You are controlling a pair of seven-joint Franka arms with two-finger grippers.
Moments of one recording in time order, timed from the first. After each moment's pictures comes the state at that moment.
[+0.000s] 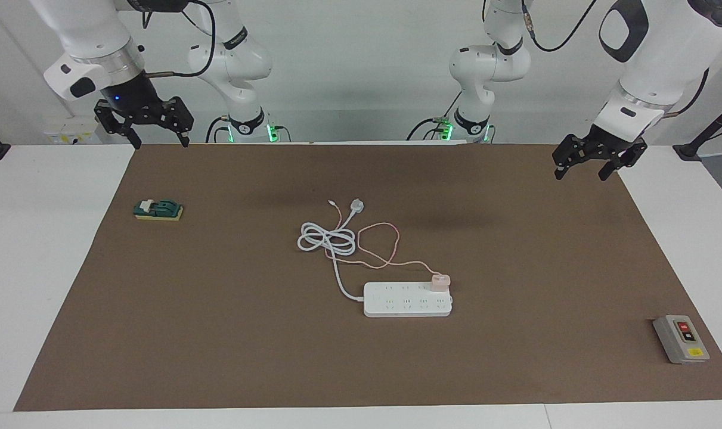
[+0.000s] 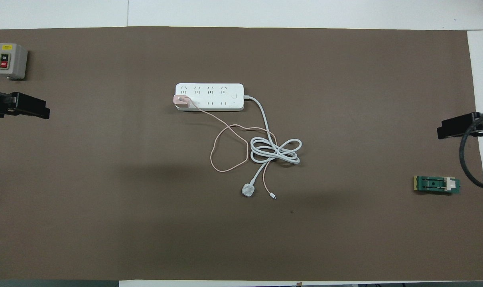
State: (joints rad) left arm -0.06 0.03 0.02 -1.57 -0.01 1.61 0.07; right arm -0.01 -0.07 -0.01 -1.58 0.01 1.49 -0.03
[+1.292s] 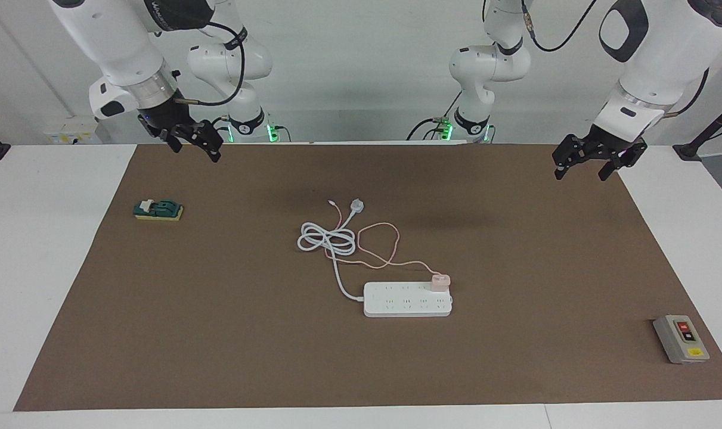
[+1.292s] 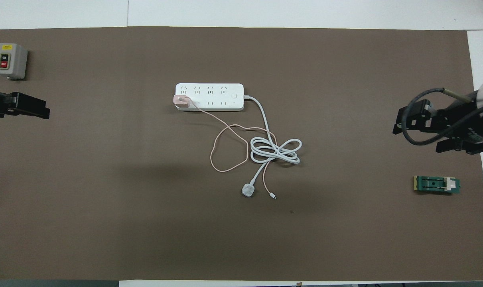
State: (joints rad) left arm -0.06 0.03 0.02 -1.57 -0.01 1.61 0.07; right arm 0.05 -0.02 0.01 -1.63 0.14 1.50 0.53
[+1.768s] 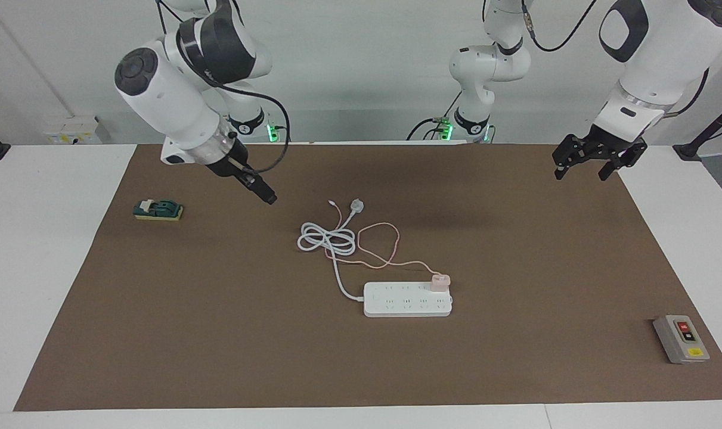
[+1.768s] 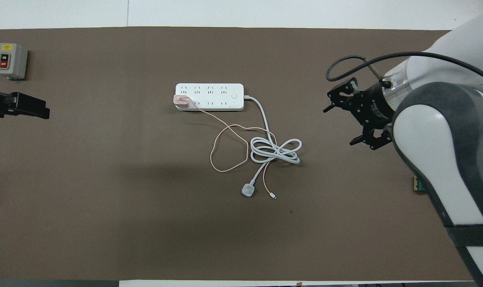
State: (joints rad) left arm -0.06 0.03 0.02 -1.57 -0.01 1.61 0.07; right arm 0.18 0.15 0.01 -1.64 0.35 1.70 1.06
